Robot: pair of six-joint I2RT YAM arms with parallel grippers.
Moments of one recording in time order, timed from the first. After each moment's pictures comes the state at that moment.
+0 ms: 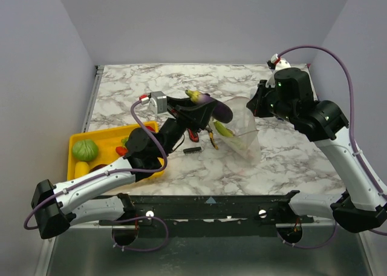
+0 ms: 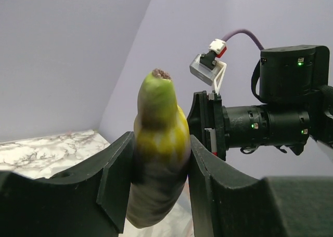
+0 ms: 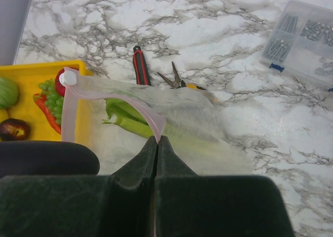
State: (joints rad) left arm -1.00 1.03 0.84 0.74 -0.21 -0.42; right arm 0.63 1.21 1.64 -0.98 0.19 0.42
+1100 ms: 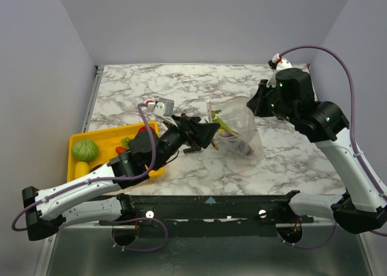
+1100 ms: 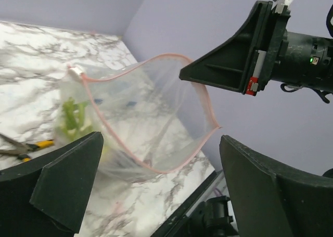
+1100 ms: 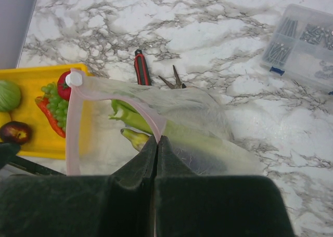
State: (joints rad) left arm -1.12 0.96 0.89 0.19 -0.38 -0.64; right arm 0.63 1.20 1.64 -0.96 0.19 0.42
